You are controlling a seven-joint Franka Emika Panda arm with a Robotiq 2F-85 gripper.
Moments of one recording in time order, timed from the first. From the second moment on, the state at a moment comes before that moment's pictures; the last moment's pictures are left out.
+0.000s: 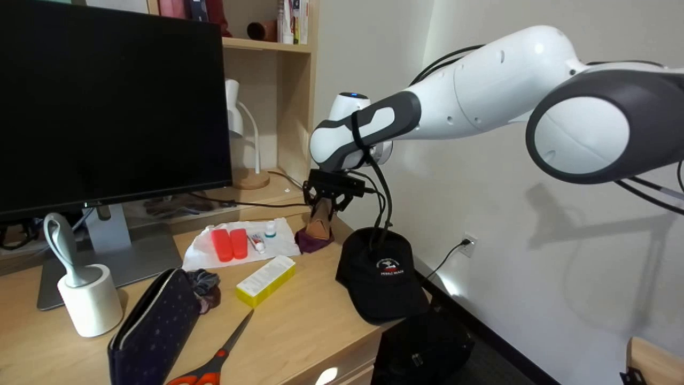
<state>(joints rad) -0.09 1.12 -0.11 -1.01 0.18 2.34 0.61</state>
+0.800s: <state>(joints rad) -0.09 1.16 -0.09 -1.03 0.23 2.50 0.65</state>
